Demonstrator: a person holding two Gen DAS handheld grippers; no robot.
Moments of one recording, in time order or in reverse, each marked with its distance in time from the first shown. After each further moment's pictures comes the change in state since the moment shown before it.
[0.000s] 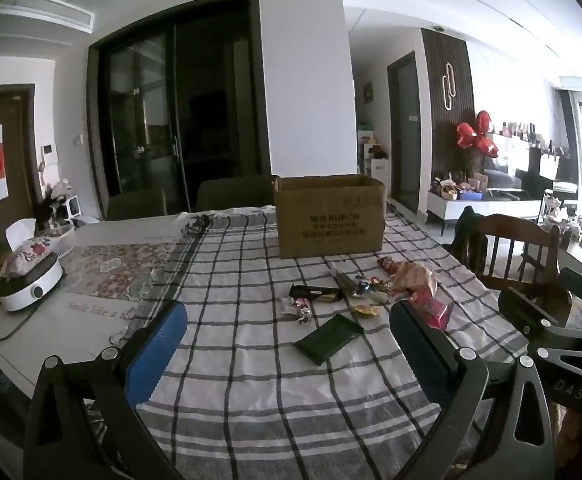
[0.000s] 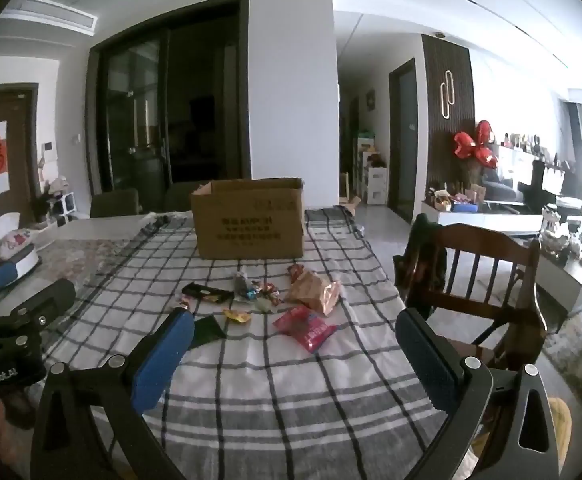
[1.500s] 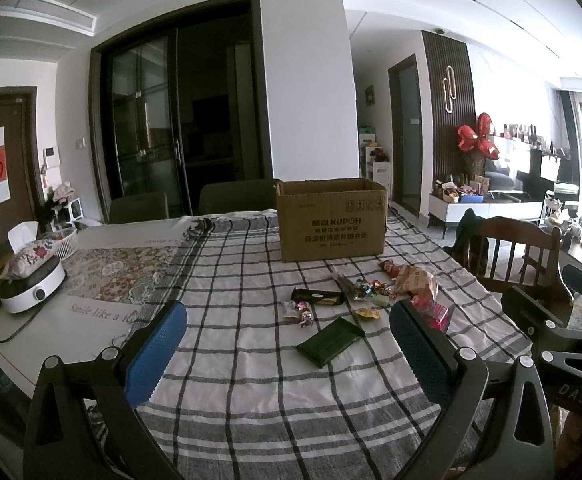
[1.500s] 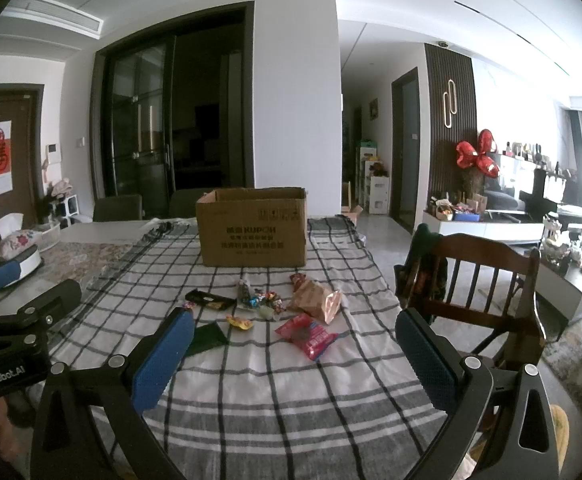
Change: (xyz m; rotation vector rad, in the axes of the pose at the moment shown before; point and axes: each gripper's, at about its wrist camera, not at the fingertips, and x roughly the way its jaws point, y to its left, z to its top) left arm -0.002 -0.002 0.000 -0.001 -0.011 0.007; right arm -0.003 0.001 0.003 -0.009 -0.021 0.002
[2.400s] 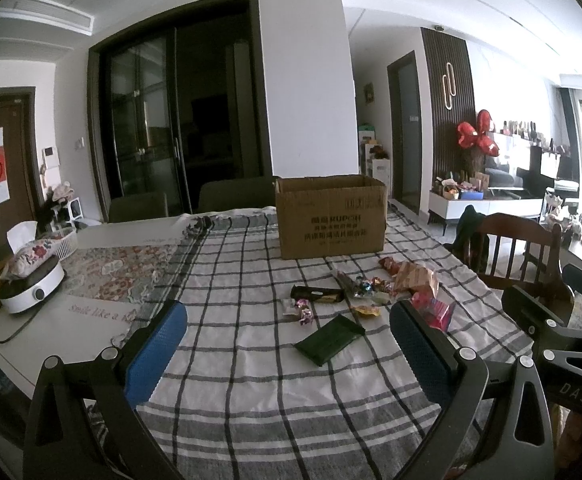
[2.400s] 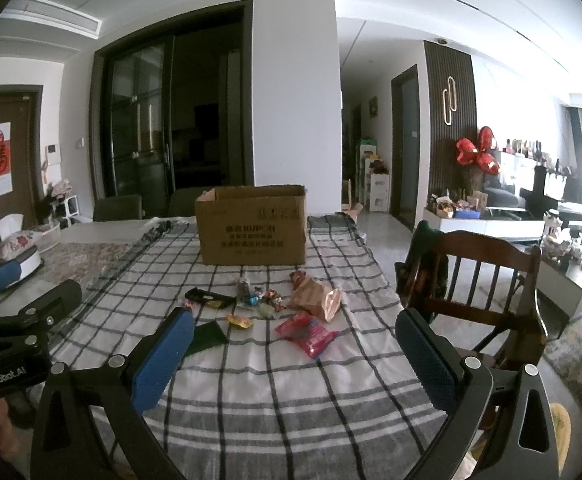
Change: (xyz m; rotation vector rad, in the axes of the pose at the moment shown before) left arm -0.001 0.000 0.000 0.002 0.001 0.001; right arm -0.001 0.000 0.000 0.004 0.003 0.002
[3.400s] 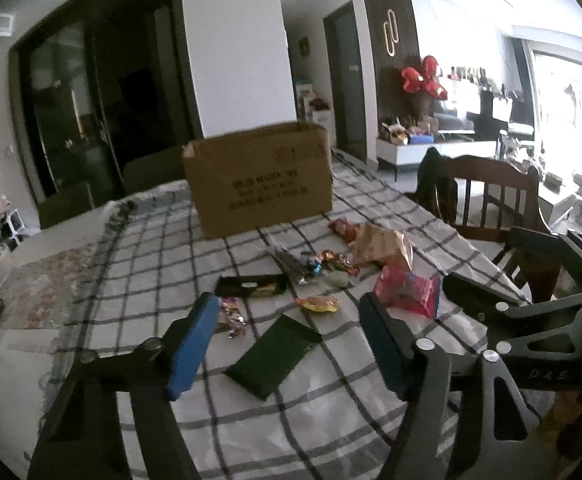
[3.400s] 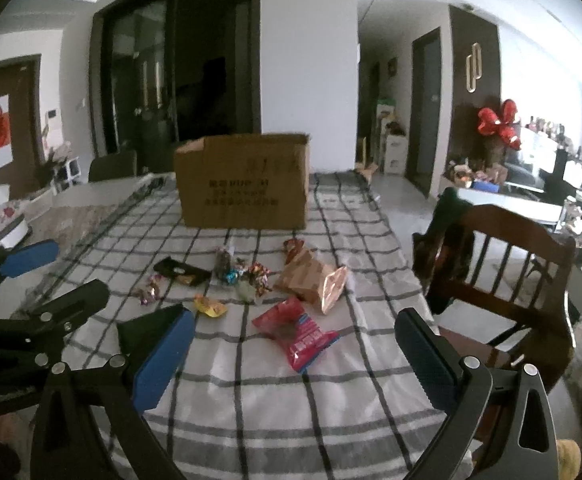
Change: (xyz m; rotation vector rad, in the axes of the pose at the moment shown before) left arm 0.122 -0.056 0.003 0.160 0.171 -0.199; right arm 0.120 -0.023 -0.002 -0.049 0.195 0.070
